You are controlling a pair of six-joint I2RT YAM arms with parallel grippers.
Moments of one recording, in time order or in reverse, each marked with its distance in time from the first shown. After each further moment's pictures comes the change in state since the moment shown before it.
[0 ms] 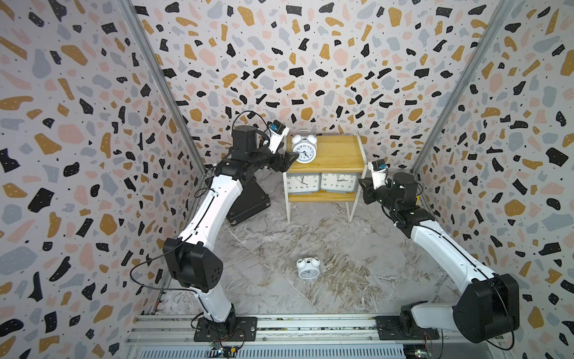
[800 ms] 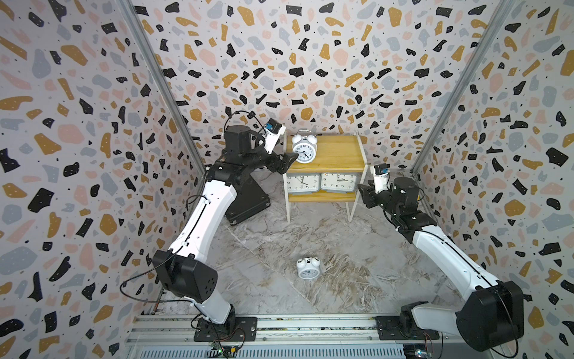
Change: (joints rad) left arm 0.000 -0.117 -0.058 0.011 0.002 -0.012; right arm 0.000 -0.066 -0.055 -0.033 0.058 0.009
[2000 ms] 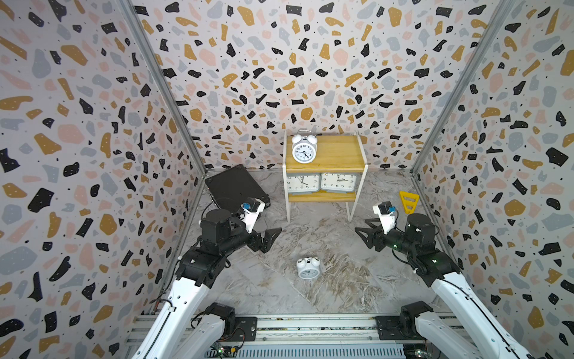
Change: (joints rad) left arm 0.000 -0.851 -0.985 -0.054 -0.055 -0.164; right arm 0.006 -0.454 -0.345 -0.245 -0.388 0.045
